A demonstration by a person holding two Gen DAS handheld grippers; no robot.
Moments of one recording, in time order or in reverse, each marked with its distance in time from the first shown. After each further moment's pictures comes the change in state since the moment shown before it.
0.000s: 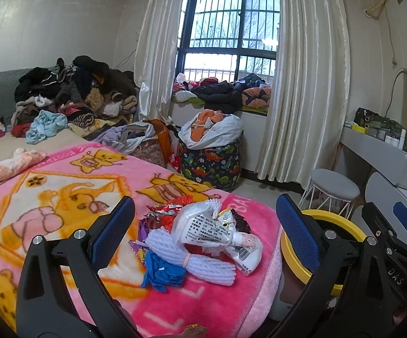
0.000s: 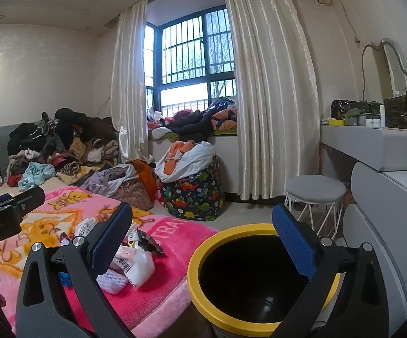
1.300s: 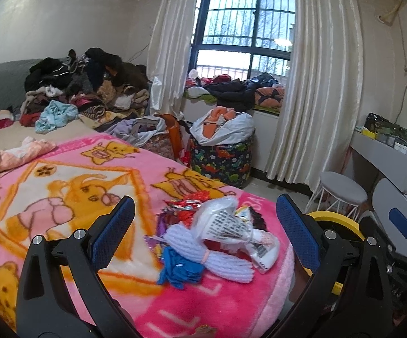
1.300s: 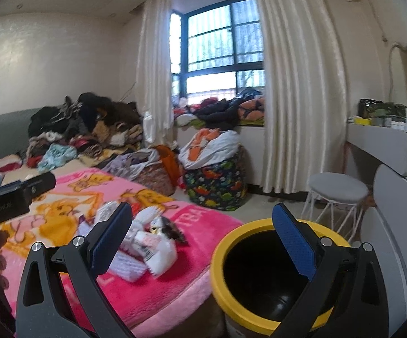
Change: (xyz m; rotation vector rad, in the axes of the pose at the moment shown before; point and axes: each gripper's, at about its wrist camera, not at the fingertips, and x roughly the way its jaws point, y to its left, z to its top) left arm -0.003 0.028 0.001 -0.063 0.015 0.048; right arm 0.014 0.029 -0.005 -0.092 0.089 0.163
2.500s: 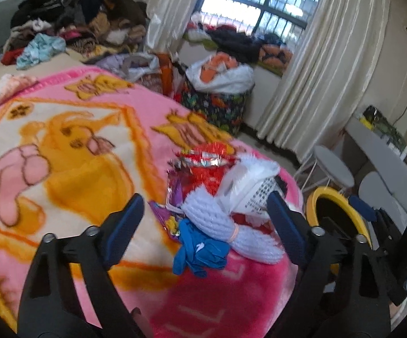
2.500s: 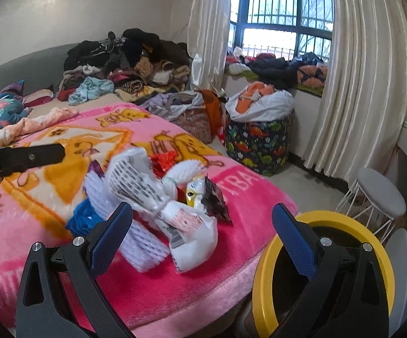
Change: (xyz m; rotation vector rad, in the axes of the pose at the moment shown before) left arm 0.084 0.067 -0.020 -0.136 0.326 -0.134; right arm 0.105 0.035 -0.013 -0.185 0.270 0.188
